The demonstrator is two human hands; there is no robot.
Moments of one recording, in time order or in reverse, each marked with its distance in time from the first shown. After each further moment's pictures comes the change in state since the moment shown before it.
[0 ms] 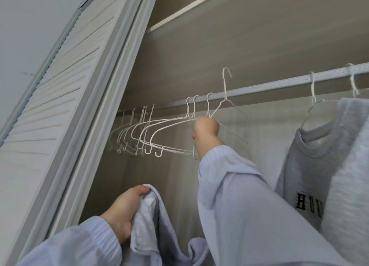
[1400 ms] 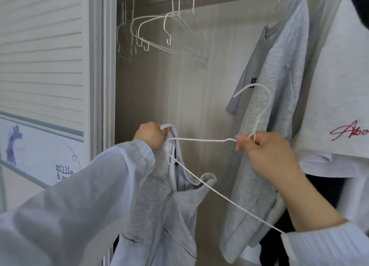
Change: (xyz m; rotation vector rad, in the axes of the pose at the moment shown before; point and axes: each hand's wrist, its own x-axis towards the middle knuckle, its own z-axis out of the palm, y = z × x) left_hand -0.107 -0.098 -0.050 1.253 -0.066 0.356; right_hand -0.342 0.022 -0.227 -1.042 -0.049 -0.063
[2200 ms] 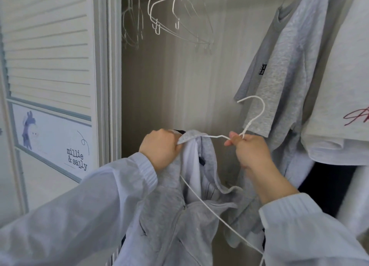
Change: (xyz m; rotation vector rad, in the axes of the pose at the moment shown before) left_hand -0.076 0.000 0.017 0.506 0.139 0.439; right_hand 0.006 0.019 0.060 0.395 -0.027 0.298
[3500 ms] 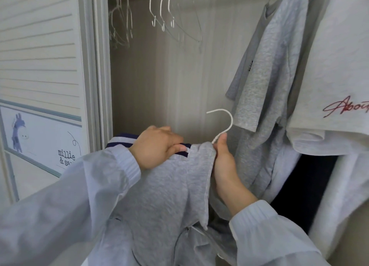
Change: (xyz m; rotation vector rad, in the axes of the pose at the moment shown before) left_hand 0.002 -0.004 -0.006 -0.045 0.044 0.439; right_hand -0.026 0.032 0.035 0.689 -0.217 0.212
